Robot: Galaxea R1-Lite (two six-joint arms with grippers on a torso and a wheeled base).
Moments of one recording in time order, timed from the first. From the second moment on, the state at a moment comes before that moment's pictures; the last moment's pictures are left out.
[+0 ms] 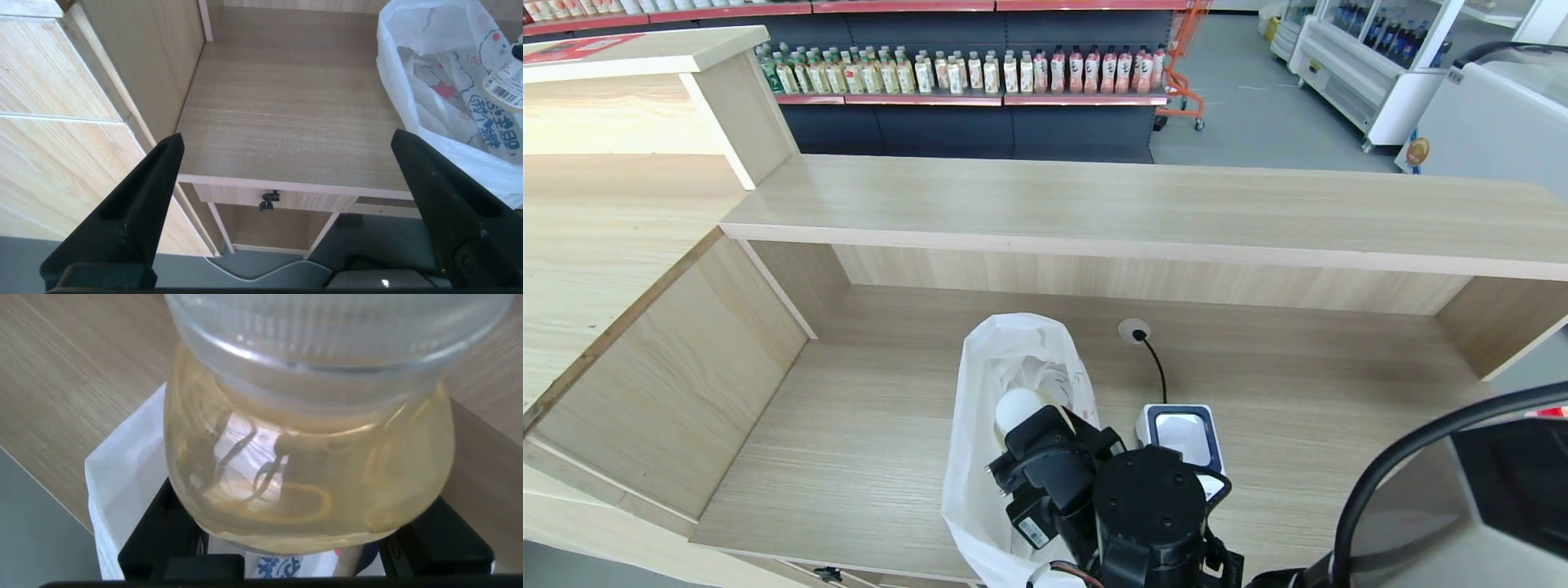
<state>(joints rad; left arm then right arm) 0.00 0.00 0.00 0.00 -0.02 0.00 1.09 2.11 -0.74 -1.27 -0.60 -0.33</state>
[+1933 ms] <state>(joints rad) 0.00 0.00 0.00 0.00 -0.02 0.00 1.12 2.30 -0.69 -1.43 -0.74 -0.30</state>
